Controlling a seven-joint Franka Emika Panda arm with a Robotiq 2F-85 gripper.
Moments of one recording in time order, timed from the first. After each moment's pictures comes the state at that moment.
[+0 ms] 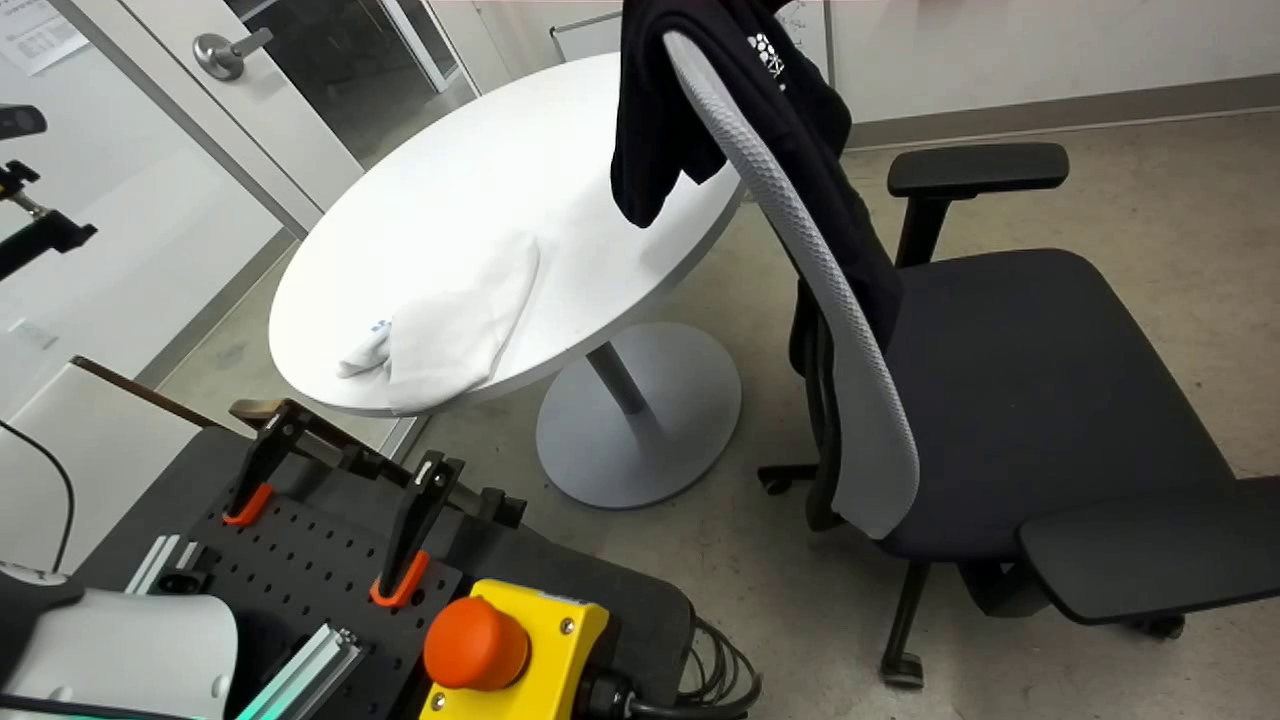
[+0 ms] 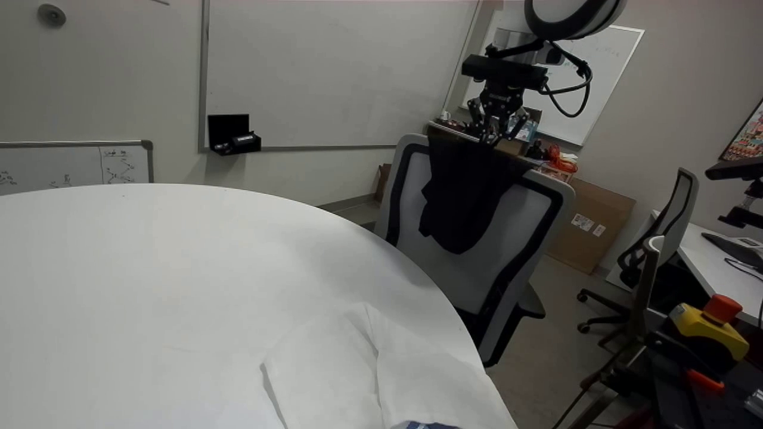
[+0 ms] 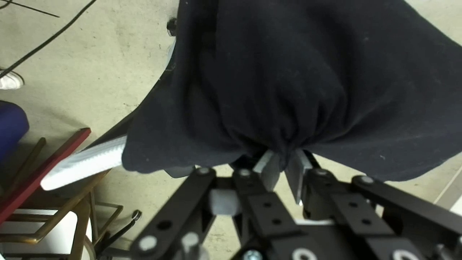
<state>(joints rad) -0.06 0.35 -0.24 -1.92 -0.29 2.33 1.38</state>
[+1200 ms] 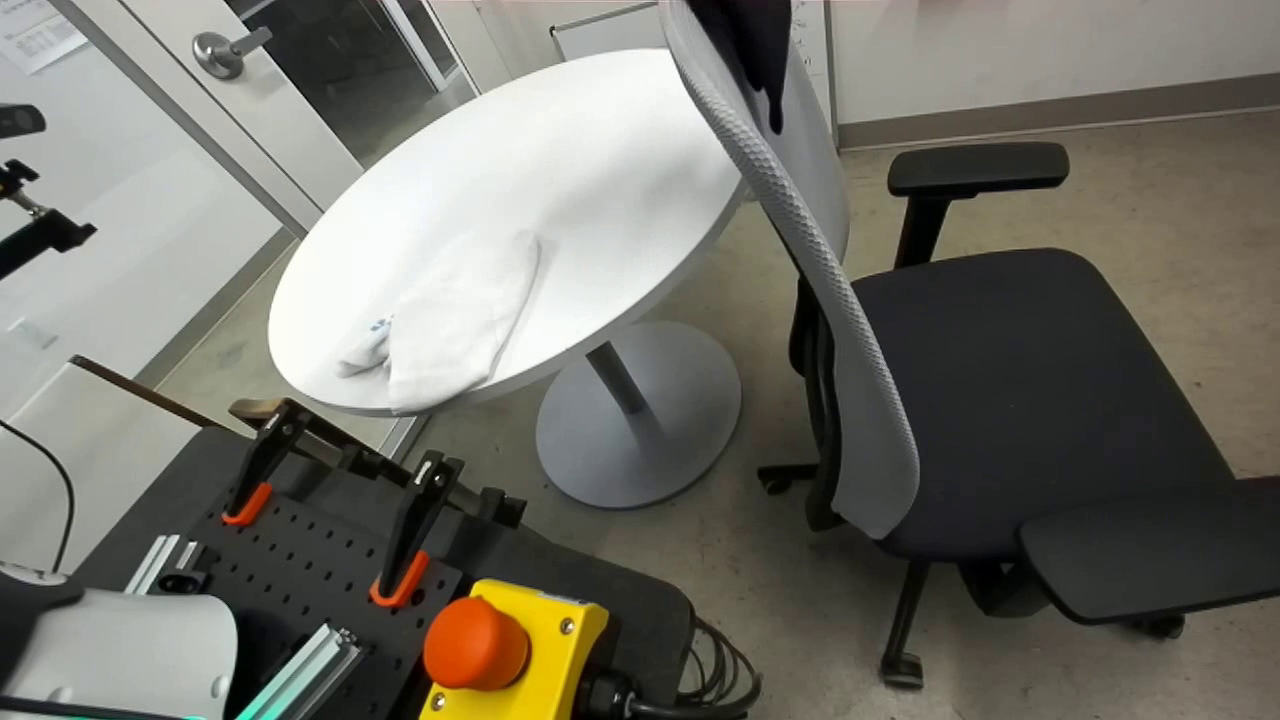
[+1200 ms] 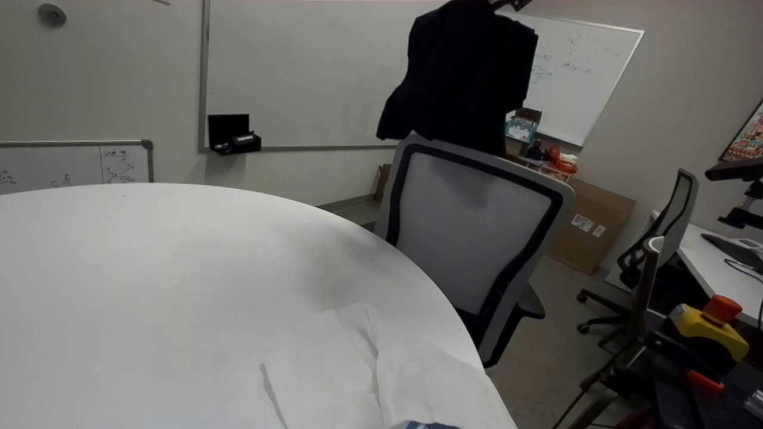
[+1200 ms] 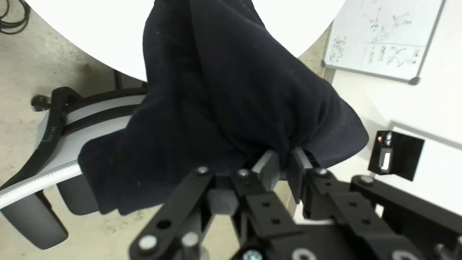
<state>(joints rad) -0.08 0.01 -0.11 -1.90 0.14 2.33 1.11</state>
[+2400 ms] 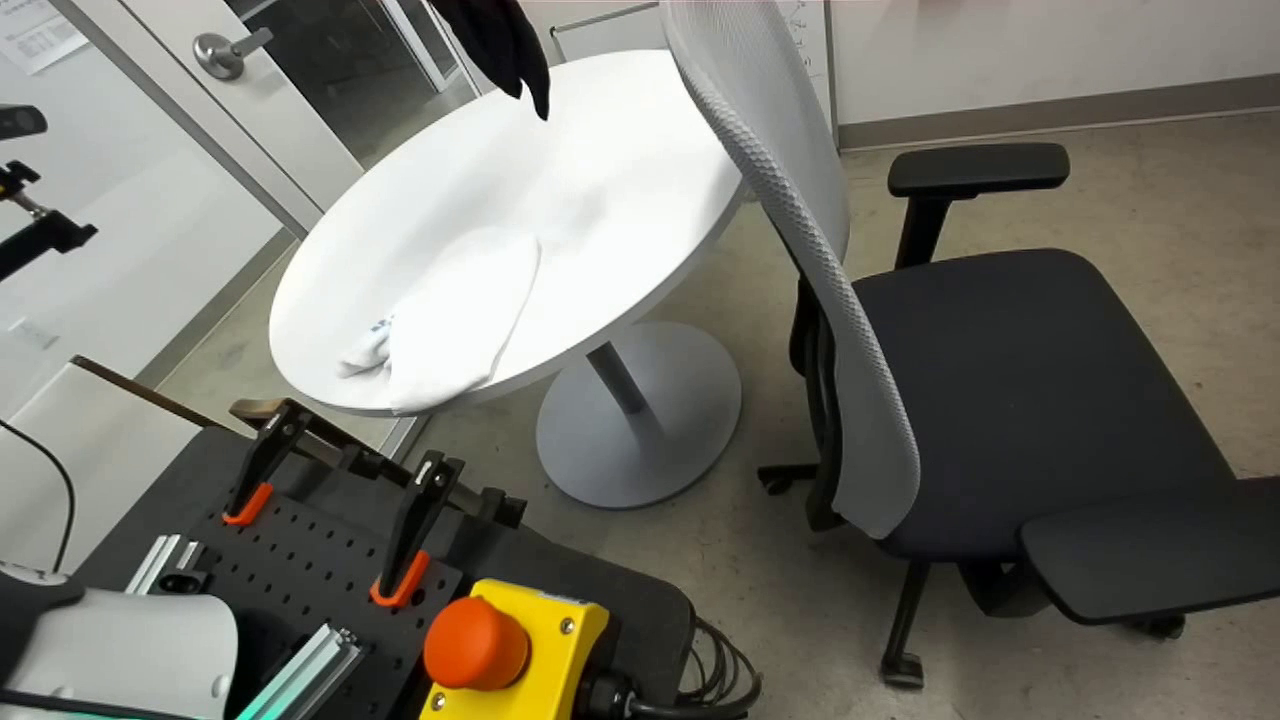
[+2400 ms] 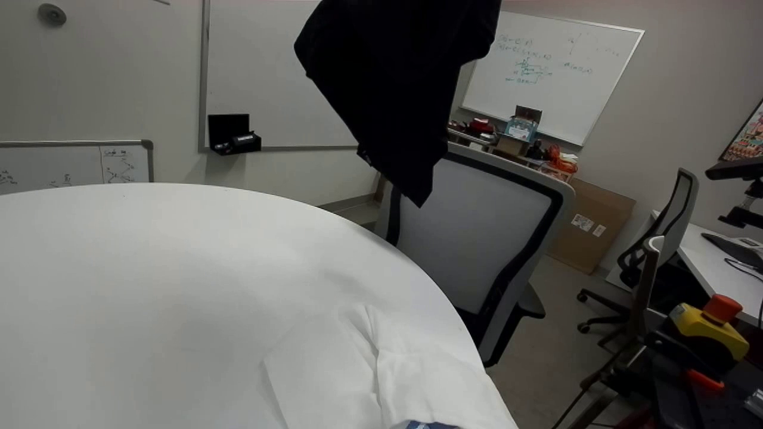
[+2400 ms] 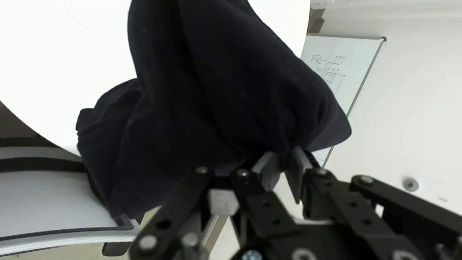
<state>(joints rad) 0.02 -0.10 0.04 -1.93 0.30 2.33 0.92</state>
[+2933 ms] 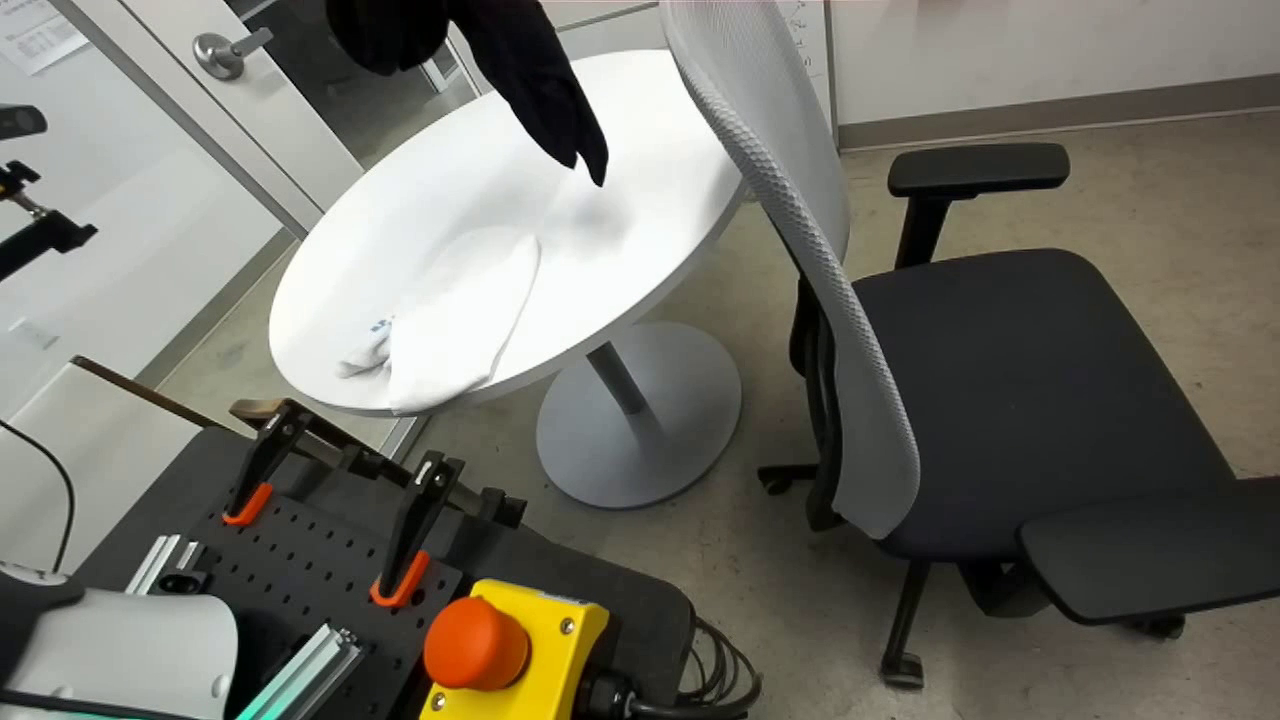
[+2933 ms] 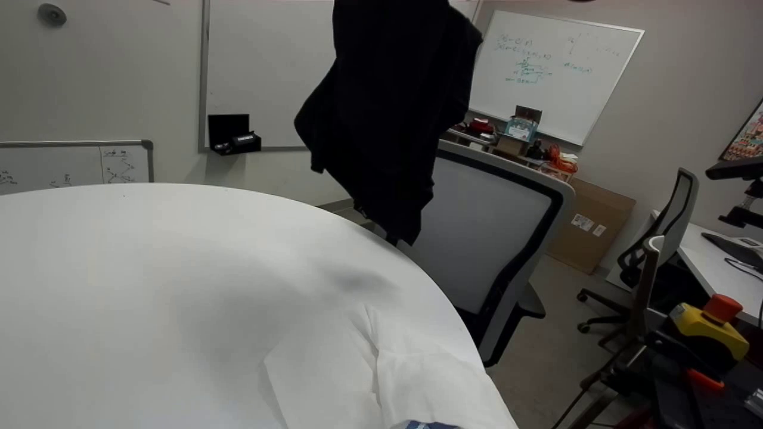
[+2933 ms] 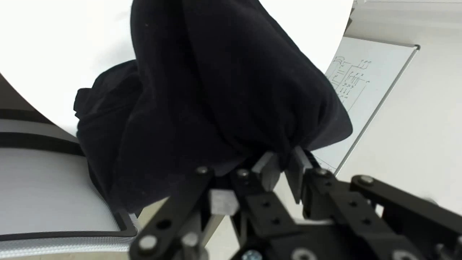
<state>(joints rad) 0.02 -0.01 0.03 -2.06 0.30 2.53 0.75</state>
